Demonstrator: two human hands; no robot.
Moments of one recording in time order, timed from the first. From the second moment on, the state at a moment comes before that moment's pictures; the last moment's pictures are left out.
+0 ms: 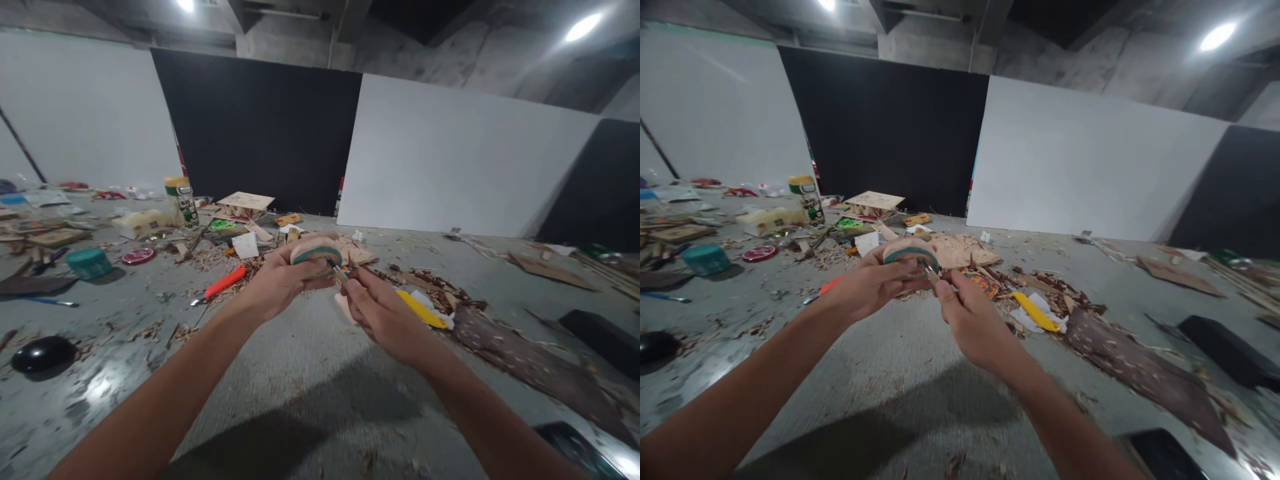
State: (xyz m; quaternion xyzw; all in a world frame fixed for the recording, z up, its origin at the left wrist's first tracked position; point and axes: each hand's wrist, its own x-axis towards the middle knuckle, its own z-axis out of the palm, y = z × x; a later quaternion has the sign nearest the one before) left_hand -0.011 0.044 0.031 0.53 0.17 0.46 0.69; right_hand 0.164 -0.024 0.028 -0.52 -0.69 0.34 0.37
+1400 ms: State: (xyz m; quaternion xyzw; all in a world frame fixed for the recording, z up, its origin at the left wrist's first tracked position) left_hand 0.003 0.027 0.029 0.71 0.25 0.55 0.36; right_hand 0.157 -0.037 0.041 -0.32 -0.42 0.75 0.39
